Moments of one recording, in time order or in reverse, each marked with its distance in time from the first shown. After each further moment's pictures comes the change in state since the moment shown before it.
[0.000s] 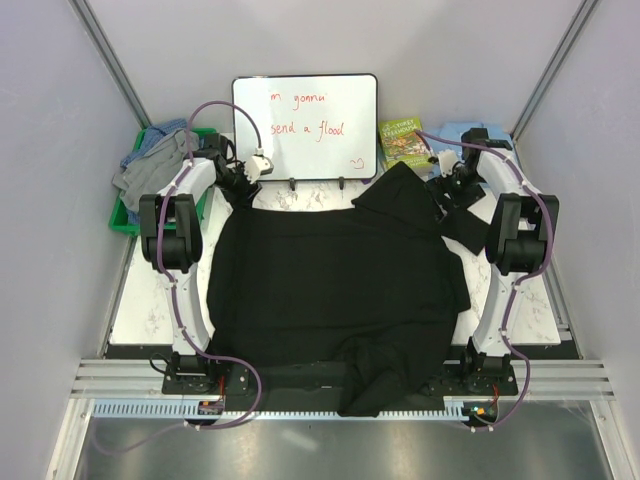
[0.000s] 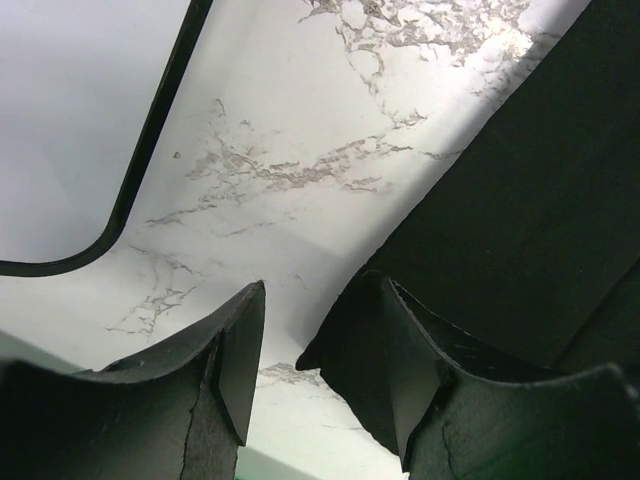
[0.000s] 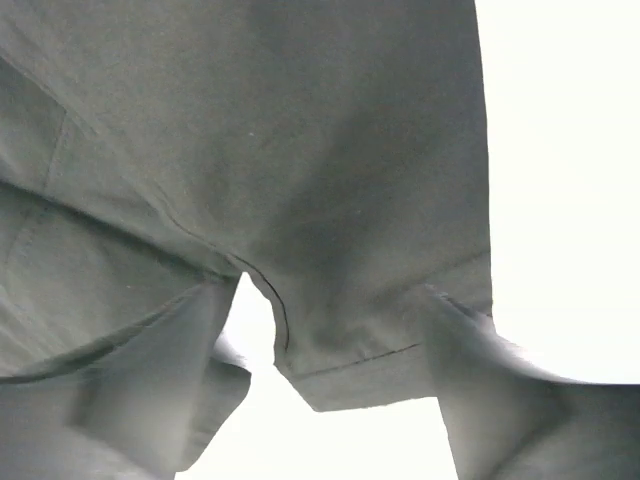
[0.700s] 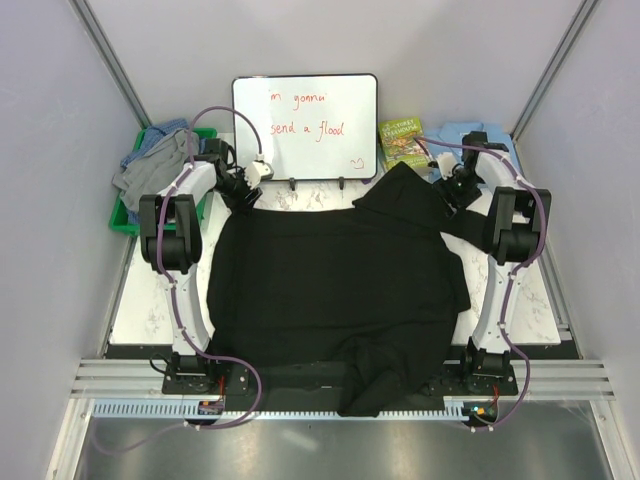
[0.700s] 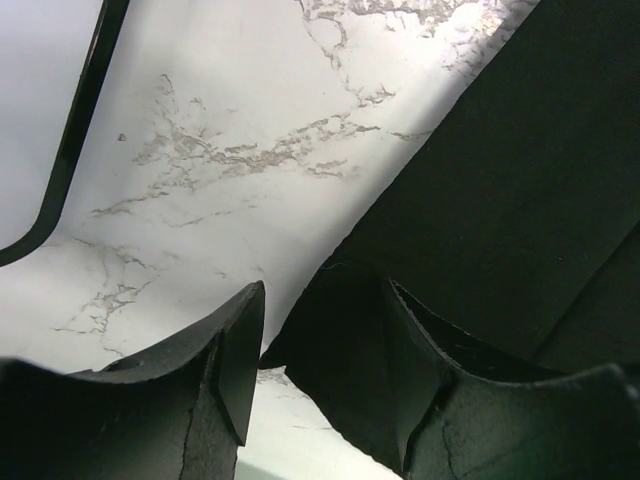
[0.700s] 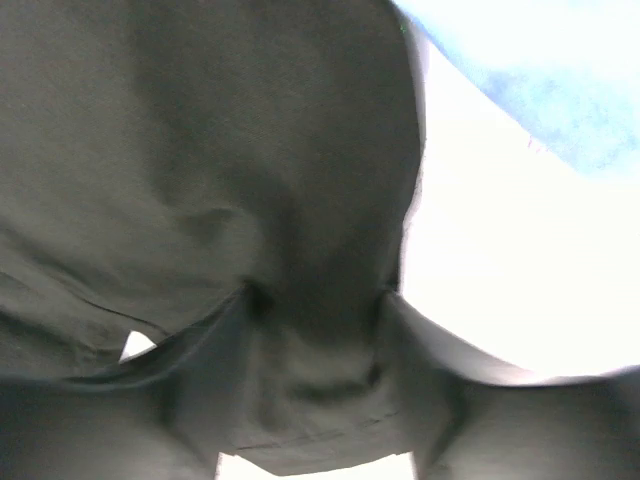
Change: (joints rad) left arm 0.000 -0.013 -0.055 0.001 0.000 -0.001; right arm -0.026 0.158 0.092 0.058 0.051 -0.141
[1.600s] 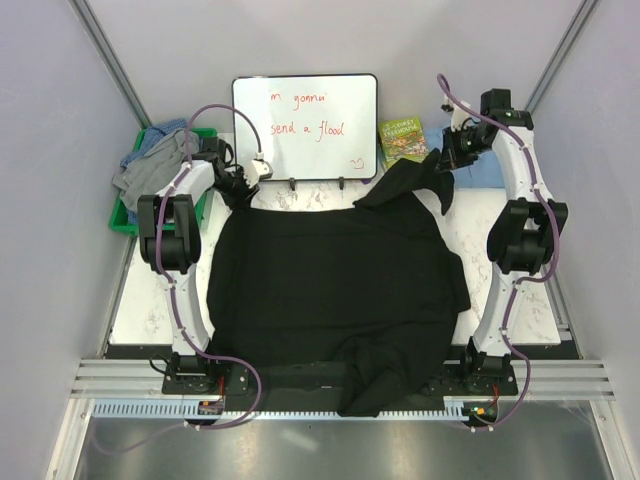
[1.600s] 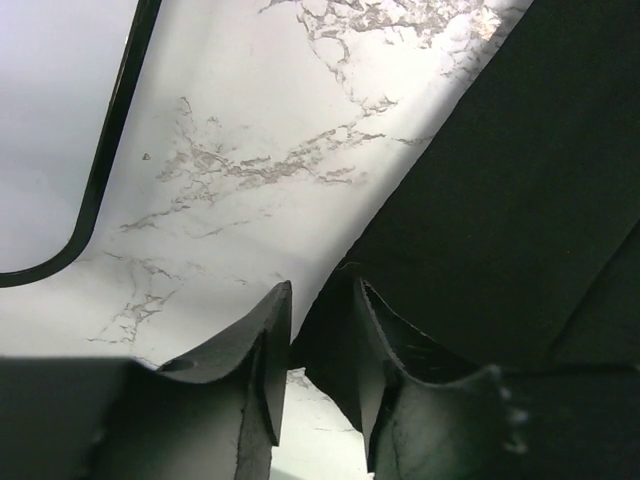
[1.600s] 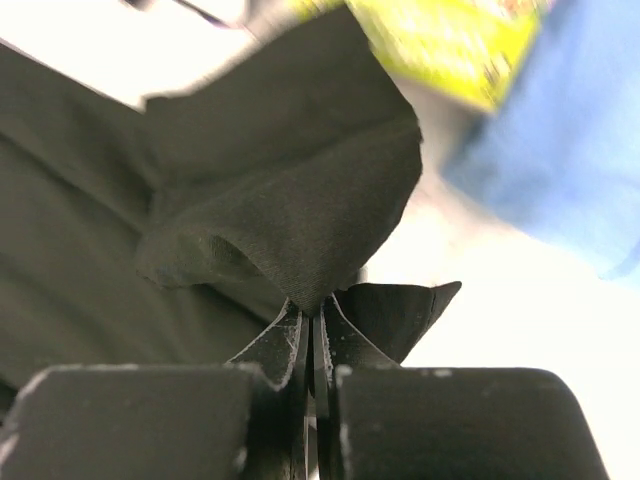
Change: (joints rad) left arm 0.011 -0.001 0.013 -0.001 0.038 0.058; right arm 0.000 -0.138 0.237 -0.096 -0.368 0.299
